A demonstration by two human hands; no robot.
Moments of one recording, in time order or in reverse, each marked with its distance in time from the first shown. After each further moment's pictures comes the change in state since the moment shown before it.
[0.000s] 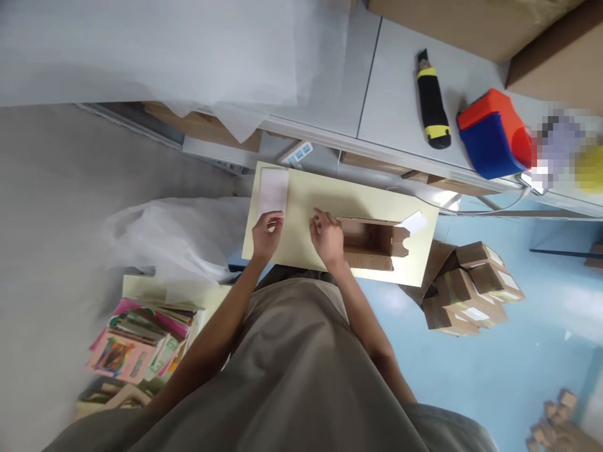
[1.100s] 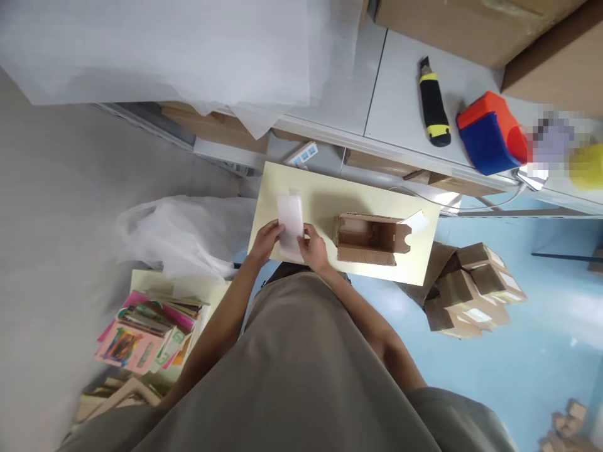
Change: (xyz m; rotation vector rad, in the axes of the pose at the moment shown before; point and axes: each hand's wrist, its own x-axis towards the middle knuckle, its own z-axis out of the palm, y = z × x) left_hand -0.020 -0.024 -0.023 -0.459 -0.188 -0.348; right_hand -0.041 -0.015 0.060 0.420 -0.164 0.160
